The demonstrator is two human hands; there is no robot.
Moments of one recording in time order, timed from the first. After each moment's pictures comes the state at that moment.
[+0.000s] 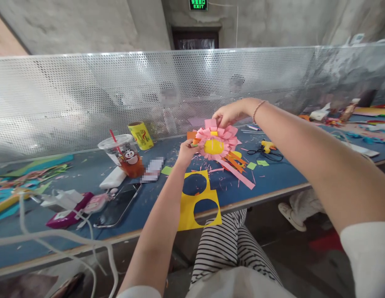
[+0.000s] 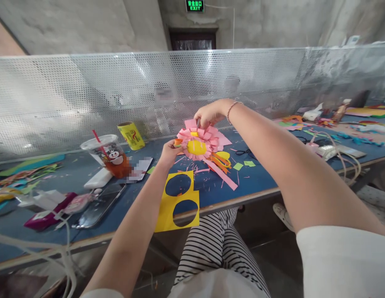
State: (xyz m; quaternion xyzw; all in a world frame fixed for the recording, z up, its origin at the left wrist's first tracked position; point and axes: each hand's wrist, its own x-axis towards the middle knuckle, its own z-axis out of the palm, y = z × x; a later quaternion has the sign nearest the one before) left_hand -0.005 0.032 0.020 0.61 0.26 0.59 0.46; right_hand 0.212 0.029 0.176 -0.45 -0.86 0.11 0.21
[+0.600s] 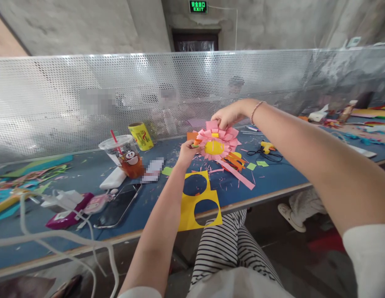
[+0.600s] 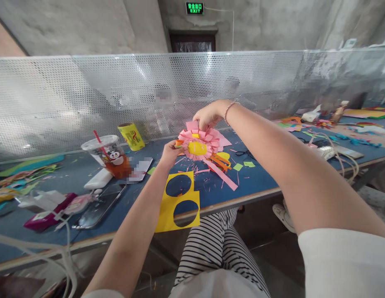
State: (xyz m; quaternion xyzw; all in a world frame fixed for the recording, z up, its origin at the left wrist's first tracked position) left_hand -0.007 0.033 0.019 0.63 0.27 0.58 0.44; right_hand 0.196 0.010 0.181 -0.49 -0.85 0.16 0.12
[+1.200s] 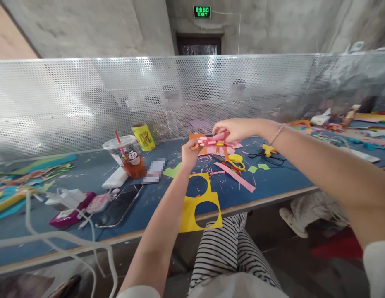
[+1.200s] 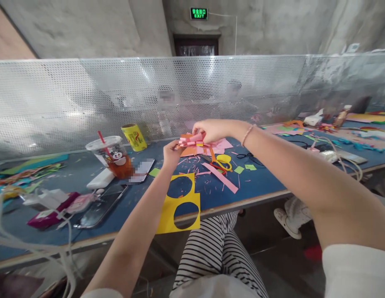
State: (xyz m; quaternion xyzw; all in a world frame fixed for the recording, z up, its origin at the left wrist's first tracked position) left_hand -0.004 0.025 0.025 0.68 0.30 0.65 0.18; right_hand 0.203 -0.039 0.159 -0.41 -0.89 0.10 0.16
